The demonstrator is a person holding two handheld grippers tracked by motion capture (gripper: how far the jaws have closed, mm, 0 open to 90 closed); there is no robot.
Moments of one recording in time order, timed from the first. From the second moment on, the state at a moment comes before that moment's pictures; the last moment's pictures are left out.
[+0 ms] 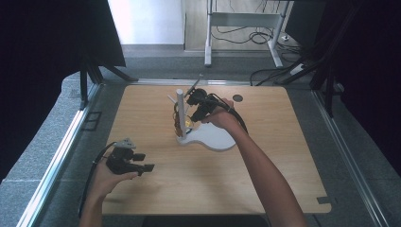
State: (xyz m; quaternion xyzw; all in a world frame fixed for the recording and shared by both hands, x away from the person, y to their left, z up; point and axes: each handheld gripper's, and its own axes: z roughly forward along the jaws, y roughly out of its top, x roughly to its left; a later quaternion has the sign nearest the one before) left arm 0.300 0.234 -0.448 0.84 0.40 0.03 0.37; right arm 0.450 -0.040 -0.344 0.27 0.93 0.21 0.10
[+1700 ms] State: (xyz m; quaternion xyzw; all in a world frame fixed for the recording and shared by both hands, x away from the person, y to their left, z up) left arm 0.296 0.226 -0.449 0.85 0.39 0.03 0.36; right arm 0.356 -0.155 -0.426 0.29 0.91 0.27 0.09
